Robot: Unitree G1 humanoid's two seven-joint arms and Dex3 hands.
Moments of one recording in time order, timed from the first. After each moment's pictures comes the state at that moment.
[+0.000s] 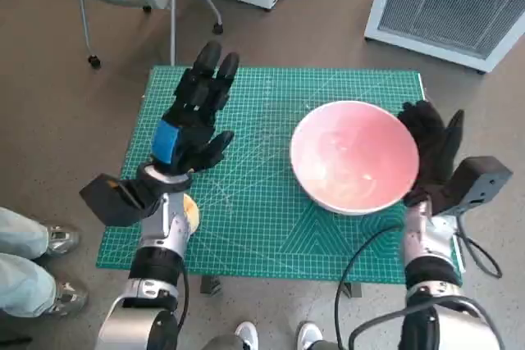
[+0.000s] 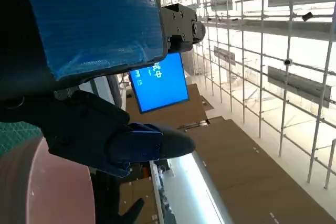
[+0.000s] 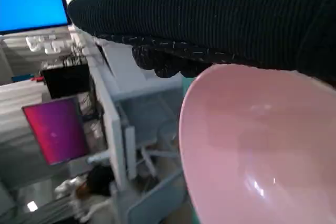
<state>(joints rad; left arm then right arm) -0.67 0.08 0.23 0.79 -0.37 -0.75 -0.67 -0.83 -0.16 -0.43 1.30 0.23 -0.52 0.21</state>
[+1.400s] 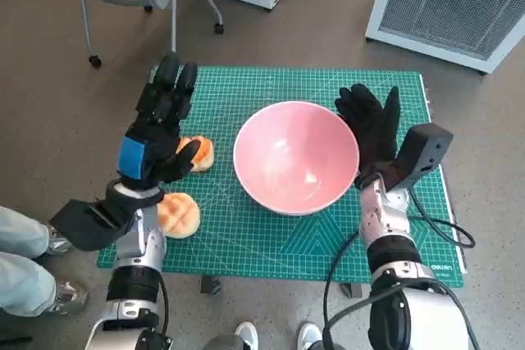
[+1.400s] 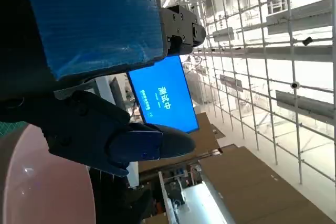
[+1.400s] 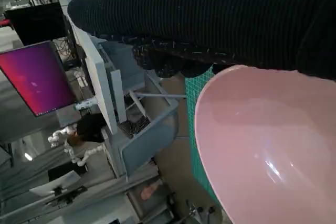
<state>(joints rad) -0.54 0.15 0.24 0.64 -0.35 -0.75 -0.58 -0.95 -0.05 -0.42 1.33 0.19 -0.40 0.22</state>
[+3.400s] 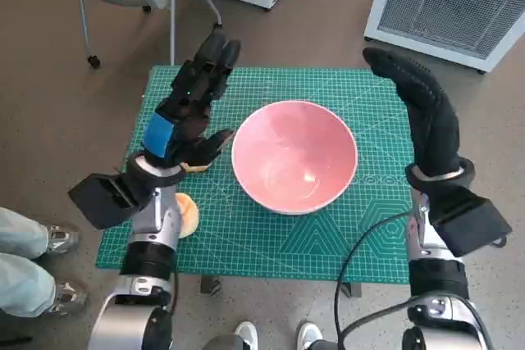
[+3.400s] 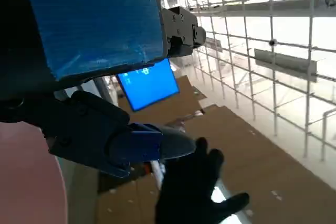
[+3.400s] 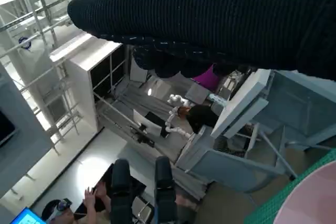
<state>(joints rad) -0.70 0.19 0.19 0.72 -0.21 -0.78 -0.59 -0.69 -0.19 -0.15 0.64 0.11 -0.88 0.34</state>
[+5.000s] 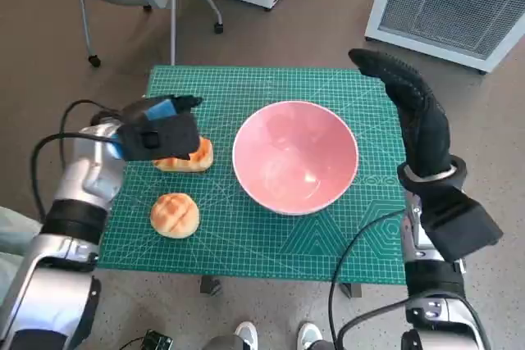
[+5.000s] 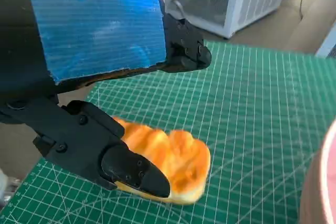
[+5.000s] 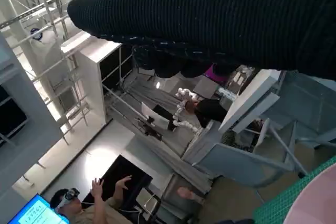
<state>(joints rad) -0.94 0.53 -0.34 0.91 0.59 -0.03 -0.39 -0.68 -0.19 -0.10 0.60 0.12 -0.87 0.32</state>
